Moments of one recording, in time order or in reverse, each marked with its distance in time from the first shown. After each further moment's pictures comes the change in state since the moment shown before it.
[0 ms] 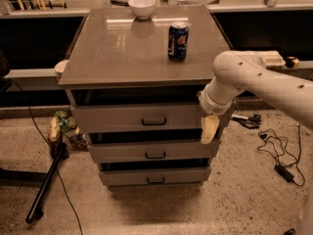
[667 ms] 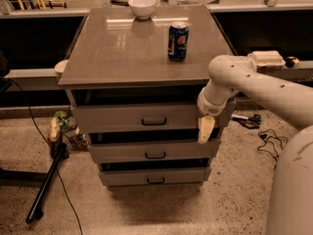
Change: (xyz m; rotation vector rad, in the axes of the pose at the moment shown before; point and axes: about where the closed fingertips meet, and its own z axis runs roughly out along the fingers) arm 0.010 -0.017 0.043 -0.057 -0.012 0.034
